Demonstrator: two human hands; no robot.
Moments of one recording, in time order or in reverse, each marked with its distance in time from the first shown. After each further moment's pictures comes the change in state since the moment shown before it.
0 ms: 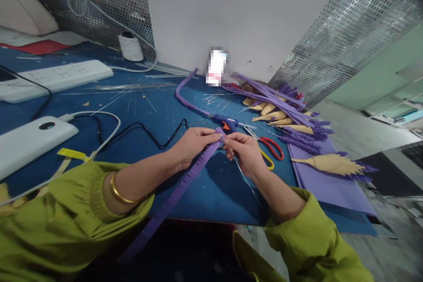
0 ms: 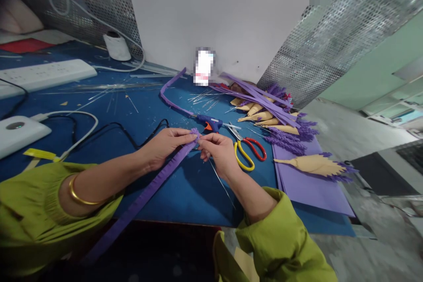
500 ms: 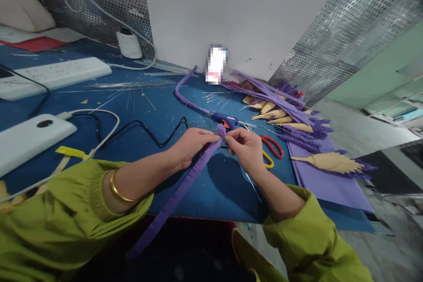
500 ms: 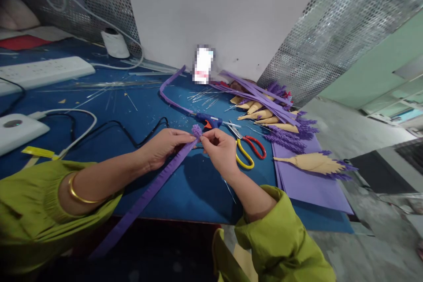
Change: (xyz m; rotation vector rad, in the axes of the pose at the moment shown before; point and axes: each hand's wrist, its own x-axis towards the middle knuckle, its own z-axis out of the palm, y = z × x) left_hand -0.002 -0.001 0.003 0.041 0.052 -0.131; right_hand -0.001 0.003 -0.005 -0.436 0.111 -0.339
